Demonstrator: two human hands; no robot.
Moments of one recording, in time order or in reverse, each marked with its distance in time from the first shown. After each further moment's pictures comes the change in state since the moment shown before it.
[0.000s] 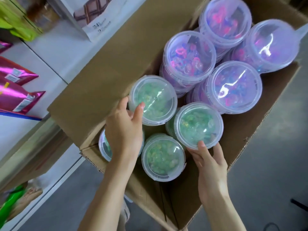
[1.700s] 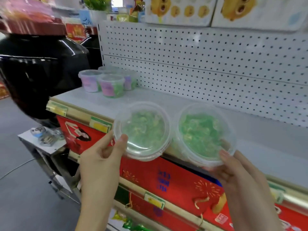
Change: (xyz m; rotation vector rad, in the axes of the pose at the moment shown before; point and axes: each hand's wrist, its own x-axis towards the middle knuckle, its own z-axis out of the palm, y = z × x) left_hand -0.379 -0.202 -0.792 -0.898 1.355 -0.295; right_hand -0.773 -0.064 0.307 -0.246 -1.568 -0.458
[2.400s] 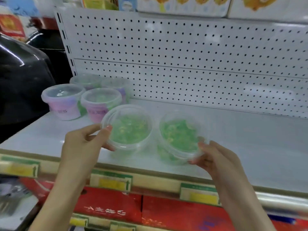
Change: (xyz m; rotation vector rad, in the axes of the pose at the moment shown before) left_hand 0.286 -0.033 -0.023 0.187 -0.360 0.076; right_hand 0.135 0.092 0.153 -0.216 0.257 0.101
